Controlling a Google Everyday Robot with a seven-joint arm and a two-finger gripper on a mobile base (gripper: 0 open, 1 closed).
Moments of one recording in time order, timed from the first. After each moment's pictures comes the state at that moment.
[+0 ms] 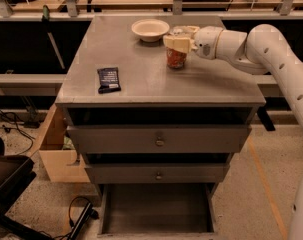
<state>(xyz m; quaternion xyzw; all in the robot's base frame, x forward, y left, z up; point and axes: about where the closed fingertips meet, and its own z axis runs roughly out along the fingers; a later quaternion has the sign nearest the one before) 0.771 -0.082 0.919 -0.37 0.63 0.32 0.60</state>
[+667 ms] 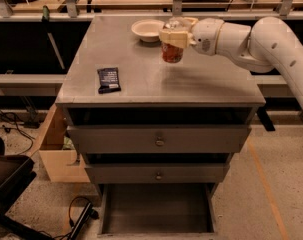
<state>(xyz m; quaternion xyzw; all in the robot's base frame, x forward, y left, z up) 0.733 -0.064 0.962 -0.39 0.61 0.32 0.62</state>
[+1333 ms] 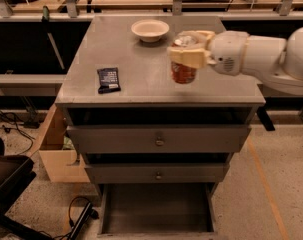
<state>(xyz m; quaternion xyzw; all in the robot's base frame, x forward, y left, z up) 0.611 -0.075 0.975 -0.41 0.61 0.32 0.59</state>
